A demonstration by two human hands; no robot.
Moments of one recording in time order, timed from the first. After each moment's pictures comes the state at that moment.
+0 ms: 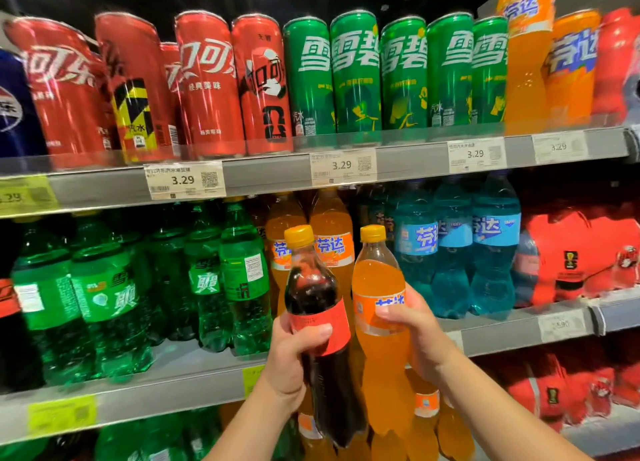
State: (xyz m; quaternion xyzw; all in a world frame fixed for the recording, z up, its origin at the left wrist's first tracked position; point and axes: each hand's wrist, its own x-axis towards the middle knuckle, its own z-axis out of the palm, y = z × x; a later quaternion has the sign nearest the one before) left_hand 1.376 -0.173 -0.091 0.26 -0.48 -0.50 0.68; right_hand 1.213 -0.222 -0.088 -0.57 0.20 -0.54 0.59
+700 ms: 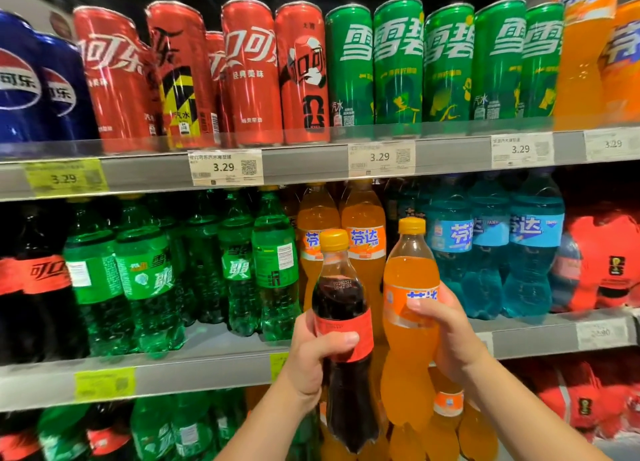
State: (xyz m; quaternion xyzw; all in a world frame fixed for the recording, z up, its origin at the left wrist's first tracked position) left_hand 1.392 -0.163 -0.099 0.29 -0.52 -0.48 0.65; right_hand 1.218 -0.222 -0.090 -0.56 0.22 -0.55 0.58
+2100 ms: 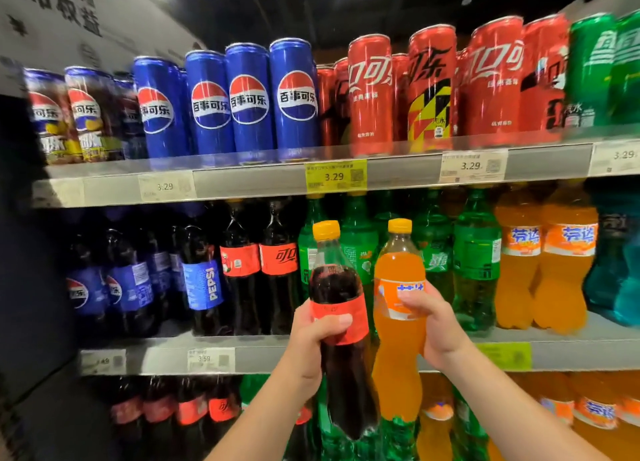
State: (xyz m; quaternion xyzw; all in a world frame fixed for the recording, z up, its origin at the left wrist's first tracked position) left_hand 1.657 -0.057 -0.081 0.35 -0.49 -0.42 0.68; right_hand 1.502 -0.144 -0.082 -0.54 0.16 -0.50 0.66
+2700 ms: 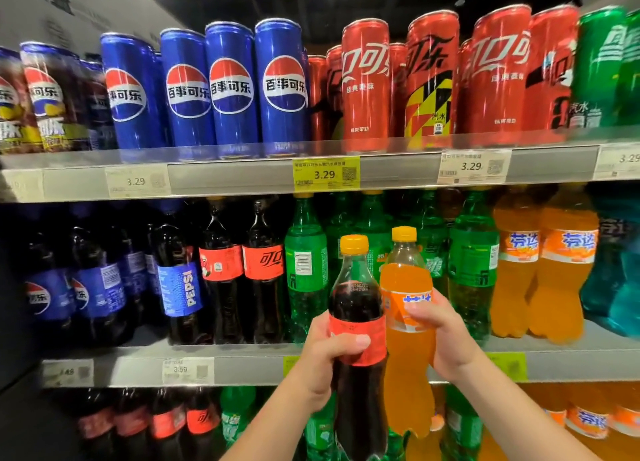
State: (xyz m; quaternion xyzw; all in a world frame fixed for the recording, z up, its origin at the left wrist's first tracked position) left_hand 1.639 -0.078 -0.089 0.32 -0.53 -0.48 0.62; right_hand 1.484 -0.167 -0.094 -0.57 0.21 -0.50 0.62
